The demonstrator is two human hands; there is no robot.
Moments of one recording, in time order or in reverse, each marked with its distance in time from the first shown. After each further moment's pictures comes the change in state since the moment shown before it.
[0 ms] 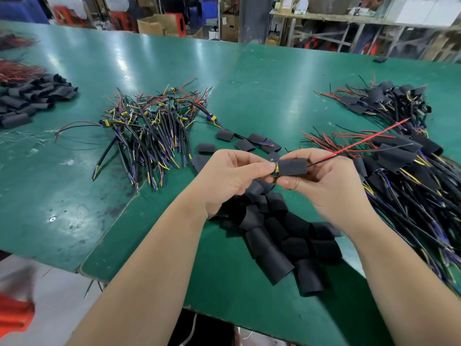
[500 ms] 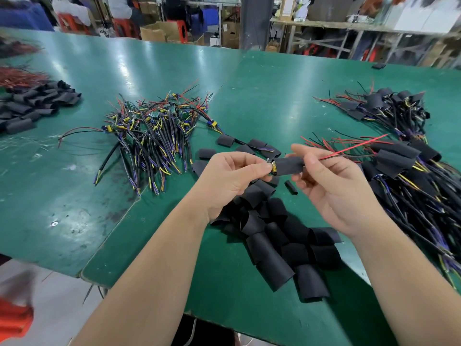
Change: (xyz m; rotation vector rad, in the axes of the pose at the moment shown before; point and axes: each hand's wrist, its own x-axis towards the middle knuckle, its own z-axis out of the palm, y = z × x) left_hand 0.002 0.000 -0.001 -0.020 0.068 0.060; right_hand 0.001 -0.001 -0.003 0.507 0.104 0.159
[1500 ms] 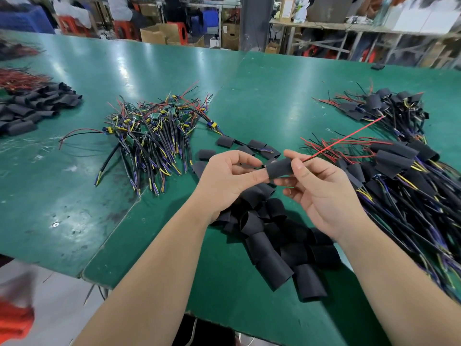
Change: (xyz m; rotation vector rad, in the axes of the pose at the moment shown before) left_hand 0.005 -0.012 -0.003 0.180 0.136 0.030; right_hand 0.000 0.010 0.010 -0.012 0.061 0.058
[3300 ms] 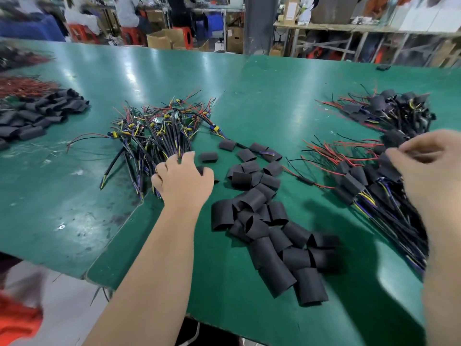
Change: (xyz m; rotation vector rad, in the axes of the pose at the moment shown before) left_hand 0.019 -0.028 -0.044 1.125 0.538 -0.258; right_hand -0.003 -0.077 -0.104 -1.213 0.594 -0.377
